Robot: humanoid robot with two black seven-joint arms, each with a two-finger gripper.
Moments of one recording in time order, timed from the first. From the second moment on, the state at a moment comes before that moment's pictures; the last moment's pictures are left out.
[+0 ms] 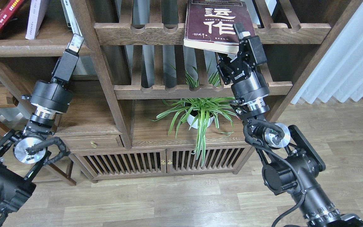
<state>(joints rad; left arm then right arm) -0.39 0.28 -1.10 -1.23 0.16 -0.49 -0.34 0.42 0.02 1.25 1.25 0.41 0.34 -0.10</state>
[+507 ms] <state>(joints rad) -0.39 0.24 -1.10 -1.22 0.16 -0.49 -0.33 0.44 0.01 1.26 1.23 0.41 0.33 -0.10</state>
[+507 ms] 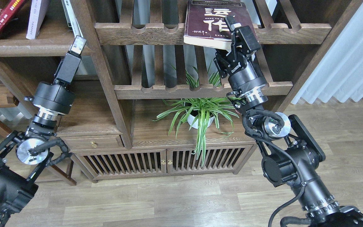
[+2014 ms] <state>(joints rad) -0.53 0.21 -1.11 -1.26 -0.46 -0.49 0.31 0.28 0.01 1.15 1.27 0.67 0.58 -0.48</state>
